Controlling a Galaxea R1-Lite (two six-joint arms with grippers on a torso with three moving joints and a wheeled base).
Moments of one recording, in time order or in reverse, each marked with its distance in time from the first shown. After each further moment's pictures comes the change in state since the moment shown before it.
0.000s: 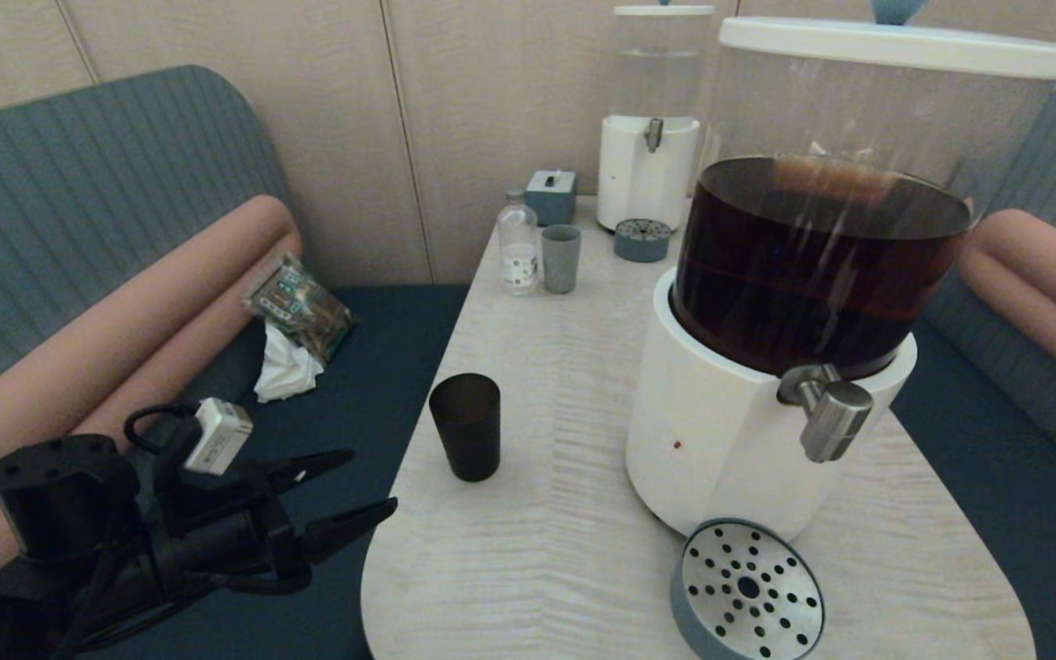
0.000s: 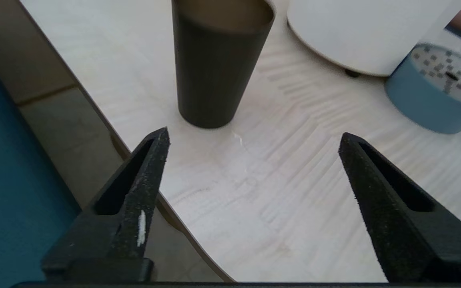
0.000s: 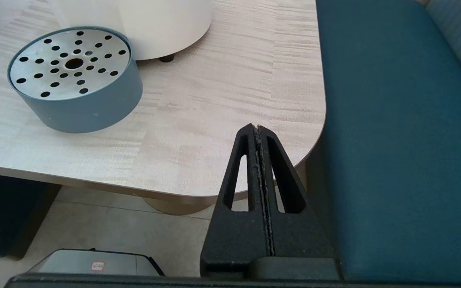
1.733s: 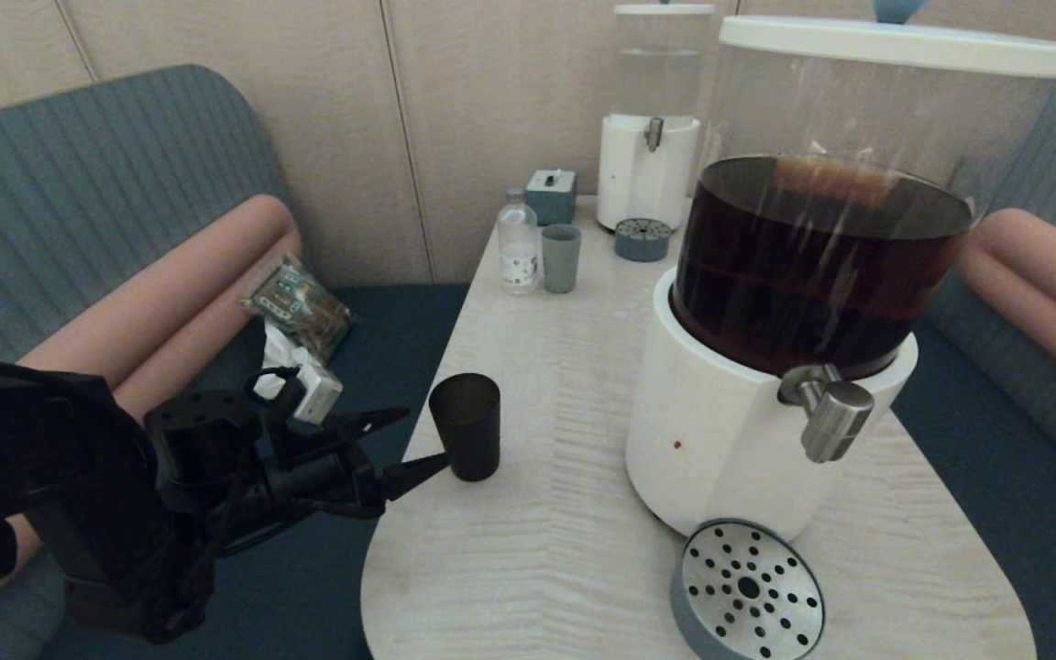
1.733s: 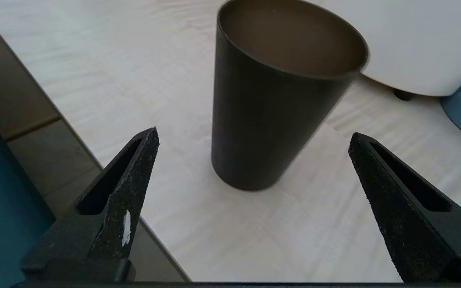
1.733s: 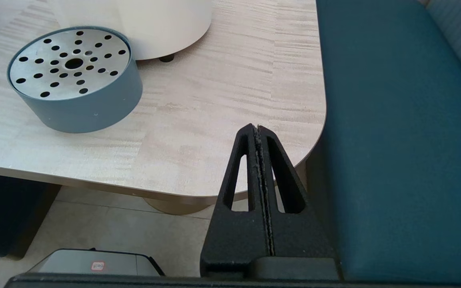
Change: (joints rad) left arm -0.072 0.268 -0.338 0.000 0.022 -0.004; right arm 0.000 0.000 0.000 0.000 0.000 0.001
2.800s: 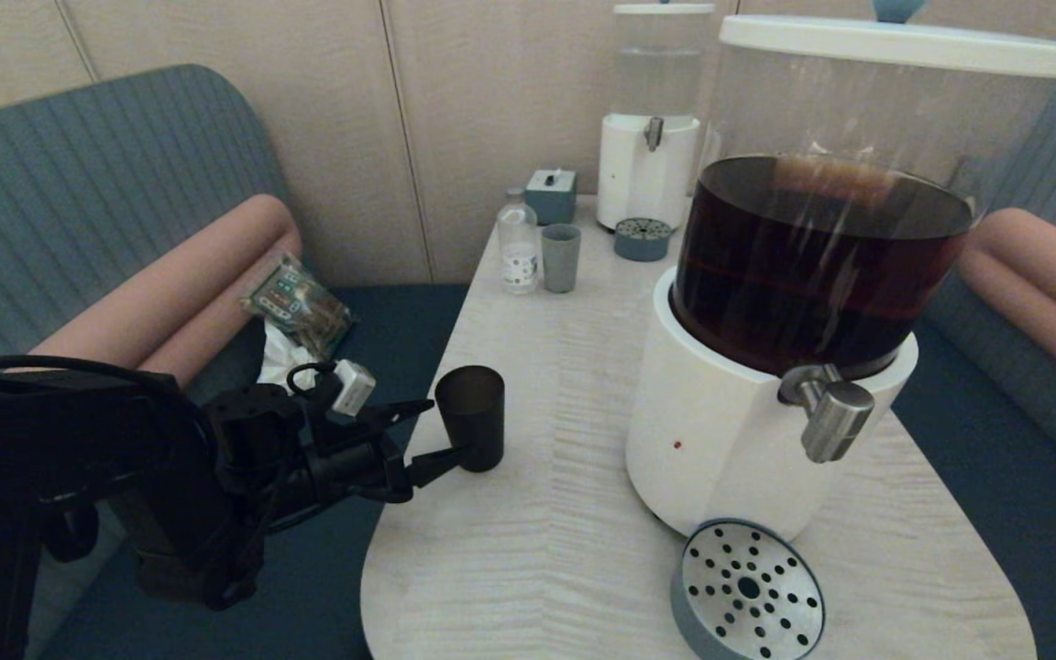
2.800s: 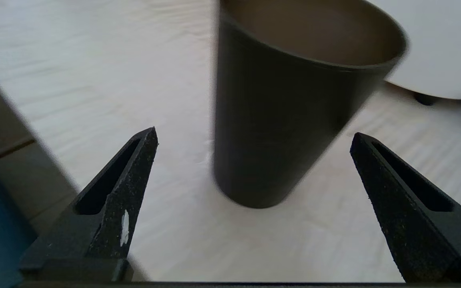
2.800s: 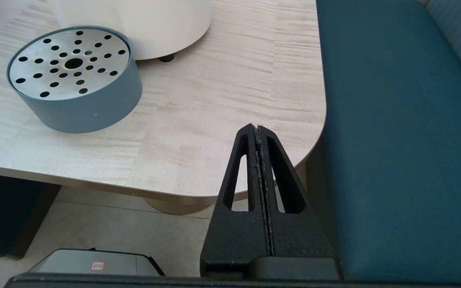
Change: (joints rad) left arm -0.035 0.119 -0.148 0.000 -0.009 -0.003; right arm 0.000 0.000 0.000 0.000 0.000 -0.001
